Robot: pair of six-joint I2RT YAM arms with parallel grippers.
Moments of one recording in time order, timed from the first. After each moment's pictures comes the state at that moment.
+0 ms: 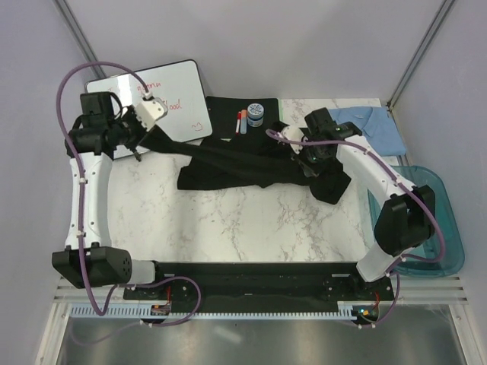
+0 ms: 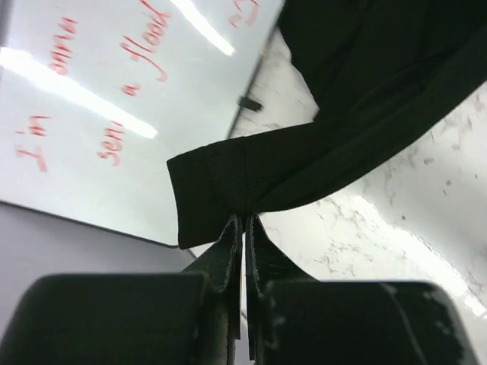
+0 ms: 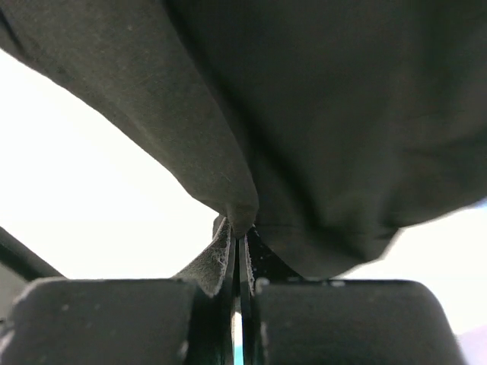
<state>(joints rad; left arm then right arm) 0.12 1.38 1.54 -0.95 0.40 0.98 0.37 1.66 1.41 -0.97 -0.18 -0.57</state>
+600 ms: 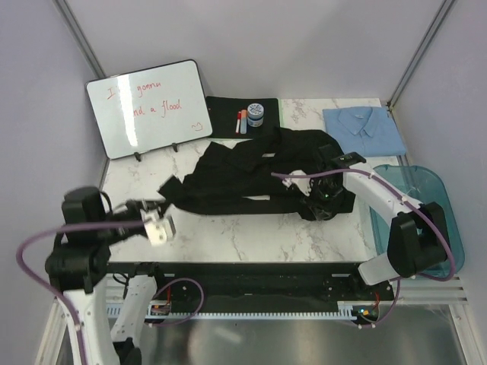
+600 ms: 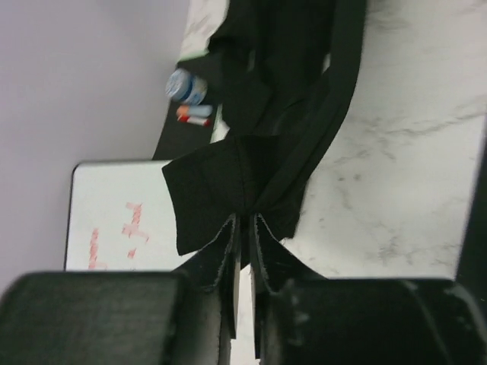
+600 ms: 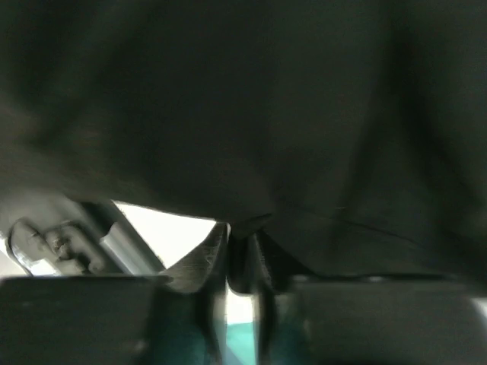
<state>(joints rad) 0.13 0.73 1.37 -1.26 0.86 1.29 0.35 1.49 1.12 -1.06 -0.30 -0.74</state>
